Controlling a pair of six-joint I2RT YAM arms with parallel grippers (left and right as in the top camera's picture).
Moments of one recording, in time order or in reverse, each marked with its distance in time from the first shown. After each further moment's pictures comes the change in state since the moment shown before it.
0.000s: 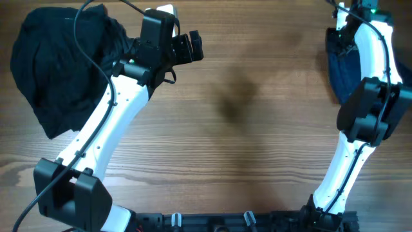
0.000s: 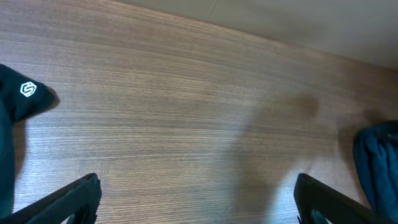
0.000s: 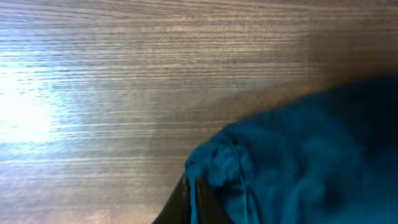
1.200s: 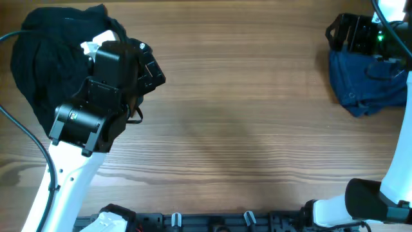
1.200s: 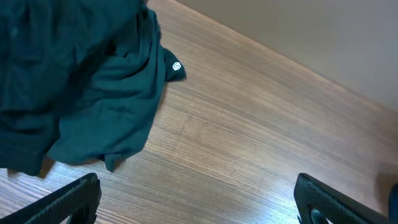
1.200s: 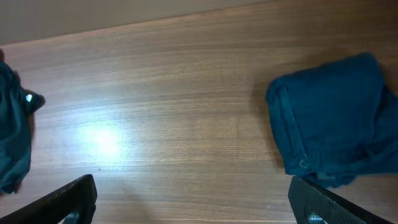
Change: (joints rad) left arm -0.001 -0.418 0.000 -0.485 -0.333 -0.217; right arm 0.097 -0.722 0.026 -0.439 -0.201 0.210
